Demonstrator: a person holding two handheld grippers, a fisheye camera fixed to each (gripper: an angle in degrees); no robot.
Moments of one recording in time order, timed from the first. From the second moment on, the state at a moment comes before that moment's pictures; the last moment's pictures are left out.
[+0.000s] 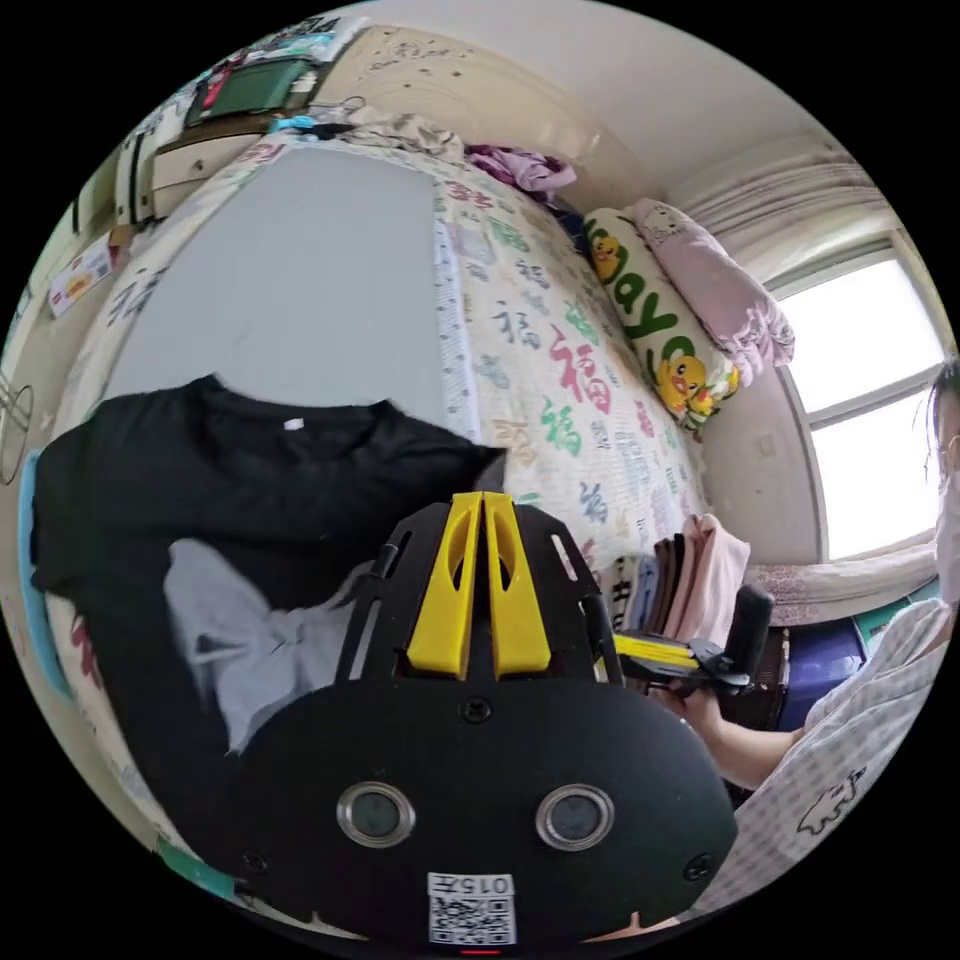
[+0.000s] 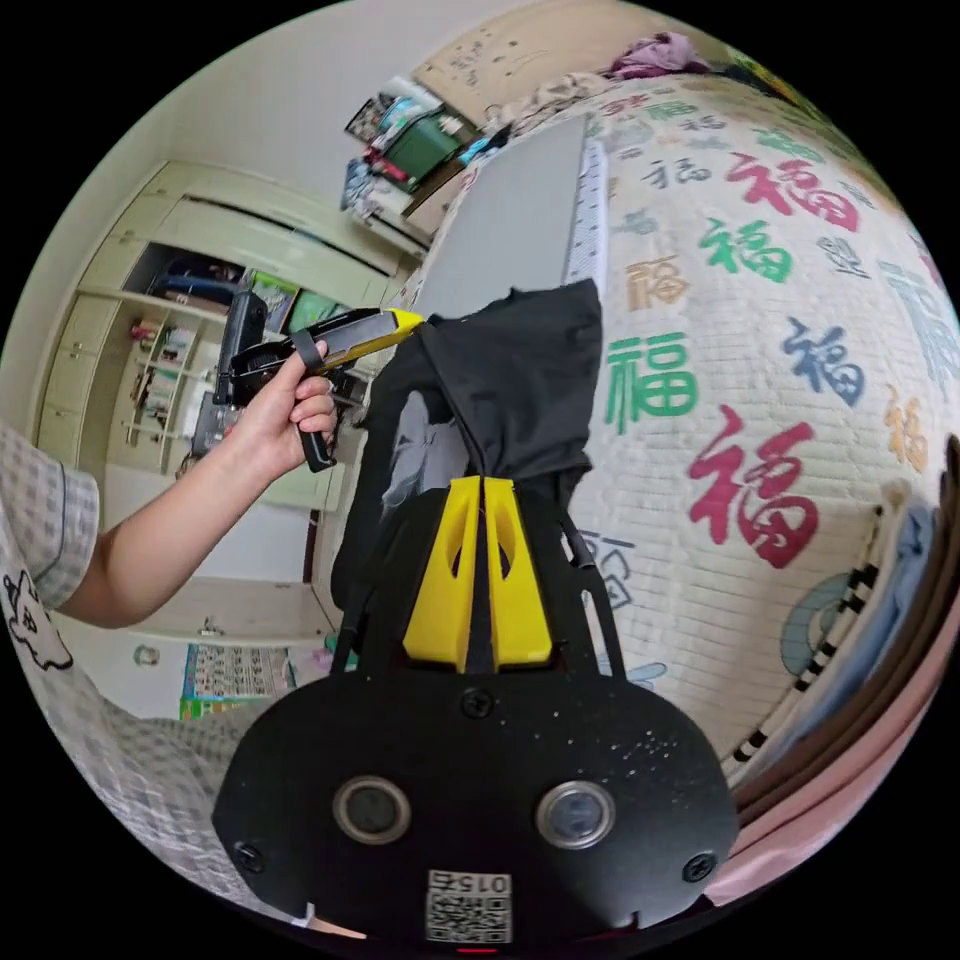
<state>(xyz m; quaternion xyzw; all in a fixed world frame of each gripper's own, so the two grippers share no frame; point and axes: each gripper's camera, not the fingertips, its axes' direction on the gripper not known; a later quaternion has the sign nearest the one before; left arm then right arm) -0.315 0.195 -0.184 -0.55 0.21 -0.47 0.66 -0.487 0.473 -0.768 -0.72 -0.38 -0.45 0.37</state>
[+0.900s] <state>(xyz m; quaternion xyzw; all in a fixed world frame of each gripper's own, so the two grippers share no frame) -0.281 0.263 -0.053 -0.58 0.30 -0.42 0.63 -0.594 0.381 -0.619 -0.60 -0.34 -0.66 0.30</state>
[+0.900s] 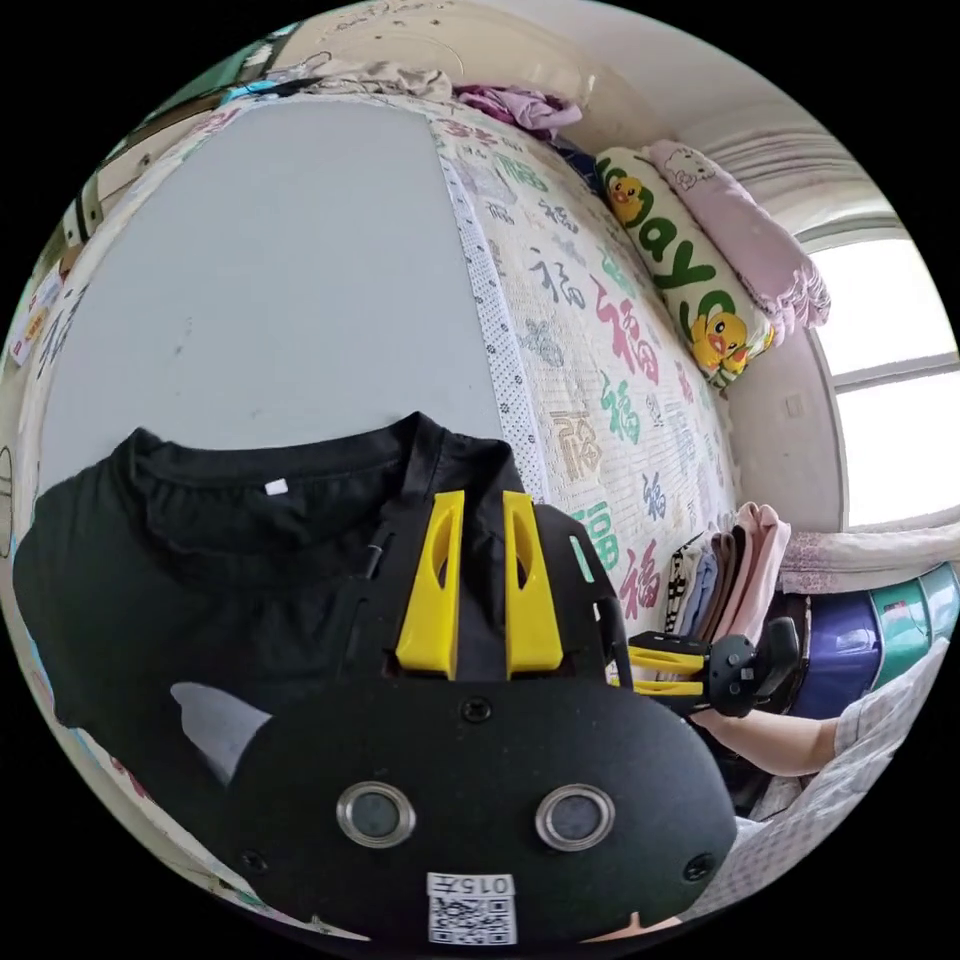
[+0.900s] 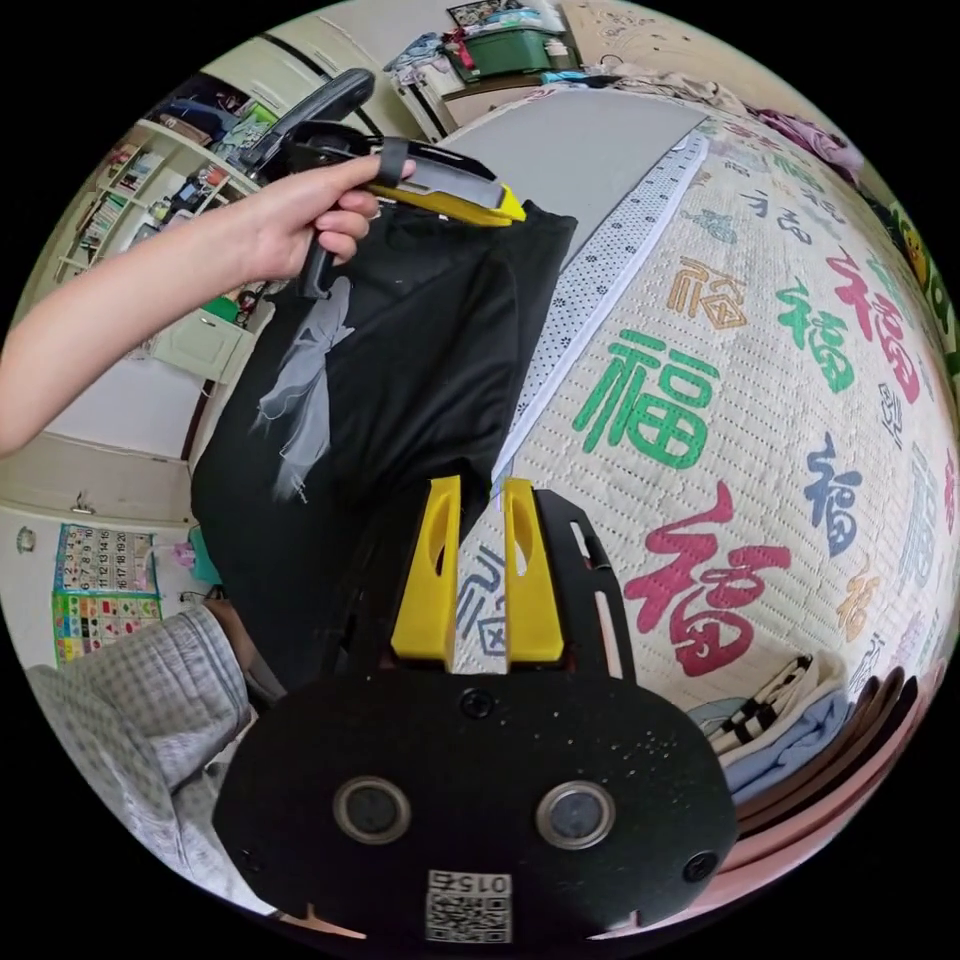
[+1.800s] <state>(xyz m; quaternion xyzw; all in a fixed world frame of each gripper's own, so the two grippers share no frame) -0.349 0.273 -0.153 -0.62 0.24 -0.42 0.62 -0.626 0.043 -0.468 -0.64 -0.37 -0.61 0.29</state>
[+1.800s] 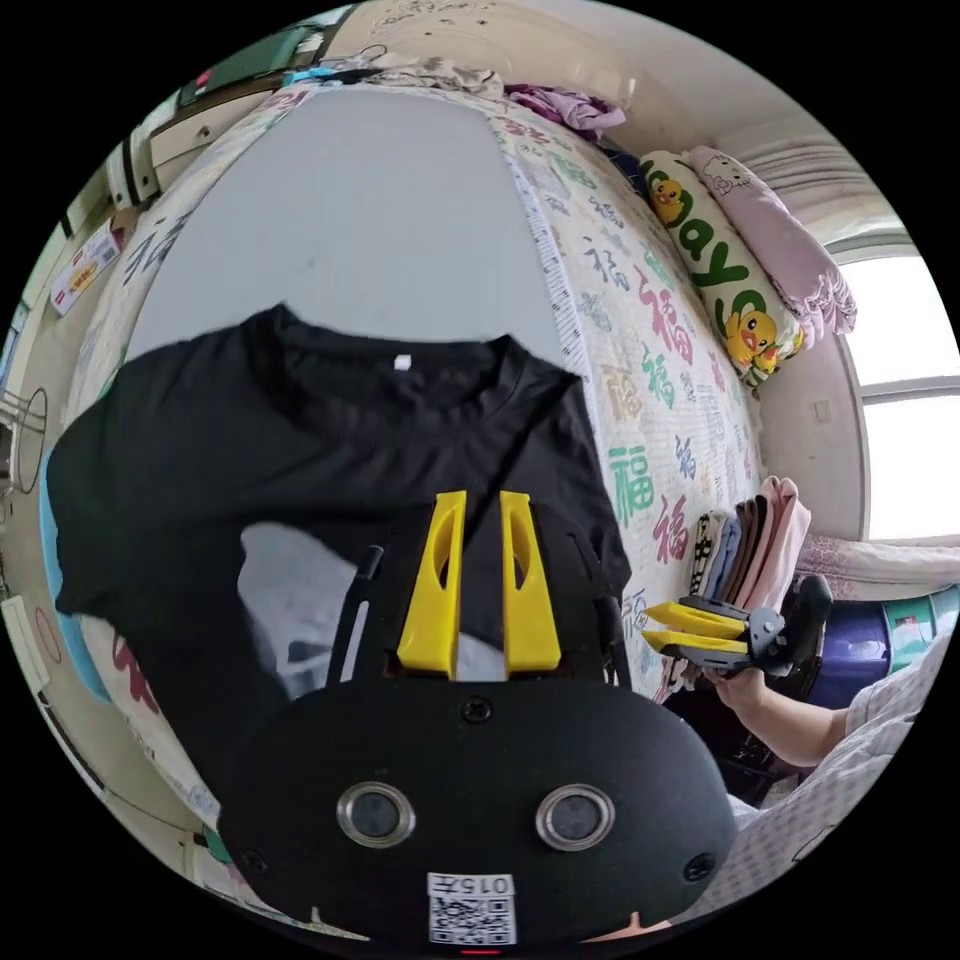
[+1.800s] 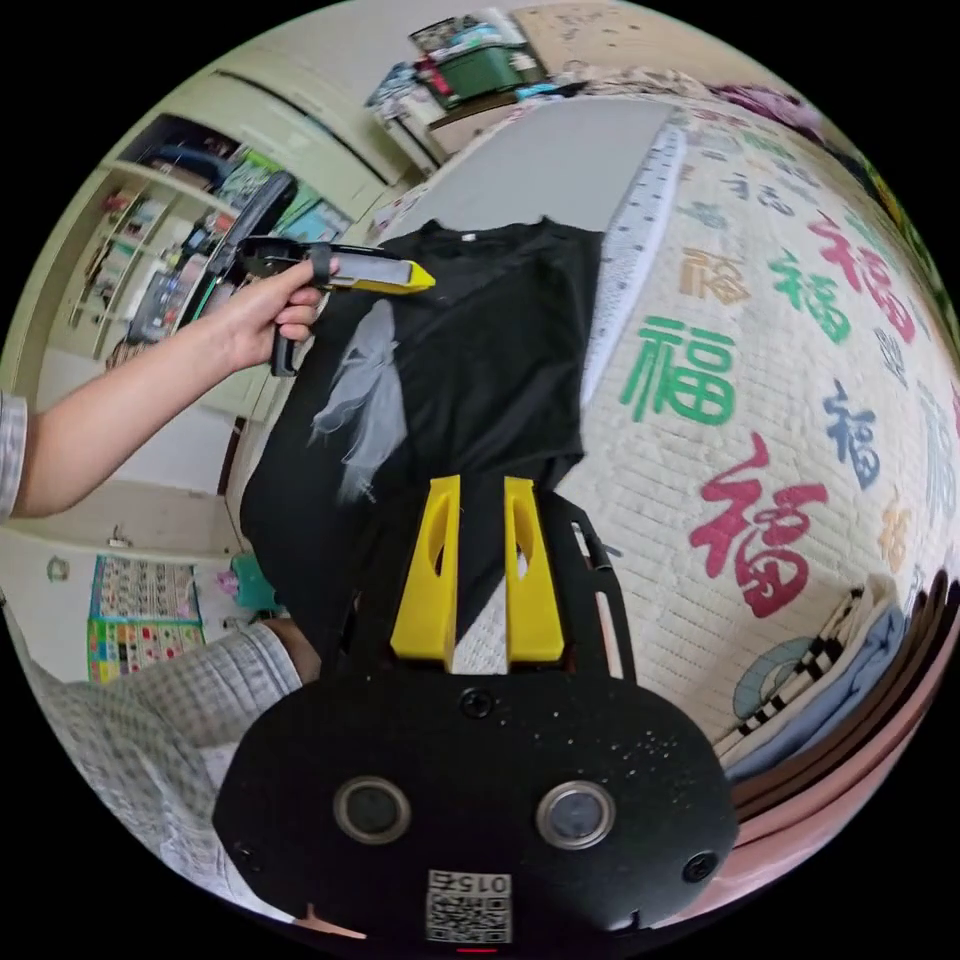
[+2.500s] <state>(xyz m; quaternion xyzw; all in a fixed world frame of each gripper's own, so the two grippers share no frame) -0.370 0.308 -0.221 -0.64 0.26 -0.37 0.62 -0.684 -0.175 -0.417 -0.62 -0.25 -0.69 0.29</state>
